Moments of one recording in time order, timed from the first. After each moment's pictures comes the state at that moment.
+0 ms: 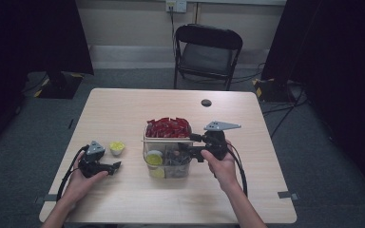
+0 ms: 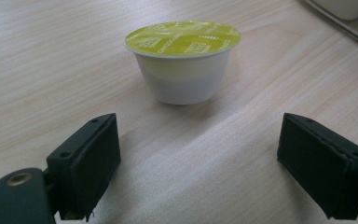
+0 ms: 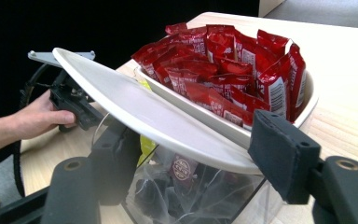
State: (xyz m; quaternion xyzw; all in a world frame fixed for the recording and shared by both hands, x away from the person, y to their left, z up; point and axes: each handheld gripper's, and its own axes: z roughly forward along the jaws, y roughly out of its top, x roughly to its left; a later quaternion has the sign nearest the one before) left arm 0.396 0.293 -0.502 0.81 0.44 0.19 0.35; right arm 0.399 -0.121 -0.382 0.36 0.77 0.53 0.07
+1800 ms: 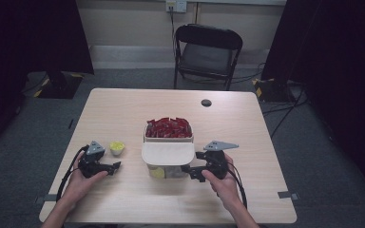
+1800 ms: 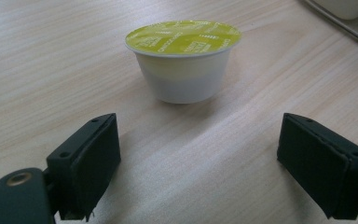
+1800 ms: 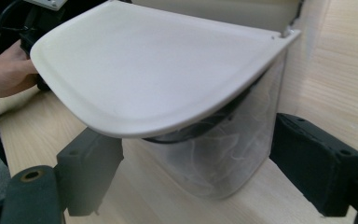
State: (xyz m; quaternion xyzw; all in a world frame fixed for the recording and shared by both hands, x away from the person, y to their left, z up) left arm 0.396 0.293 -0.502 0.81 0.44 0.19 0.35; right arm 0.367 -0.128 -0.429 0.39 0.78 0.48 0.07
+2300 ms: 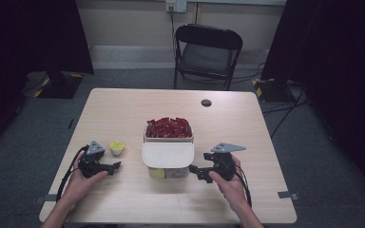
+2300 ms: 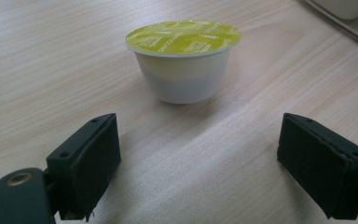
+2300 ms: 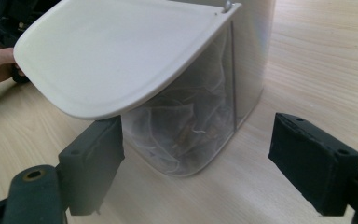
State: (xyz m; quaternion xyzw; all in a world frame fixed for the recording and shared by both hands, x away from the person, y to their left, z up) left arm 0.396 0.293 -0.502 0.81 0.44 0.19 0.35; right arm 0.366 -0.149 -0.436 0.40 0.78 0.47 0.09
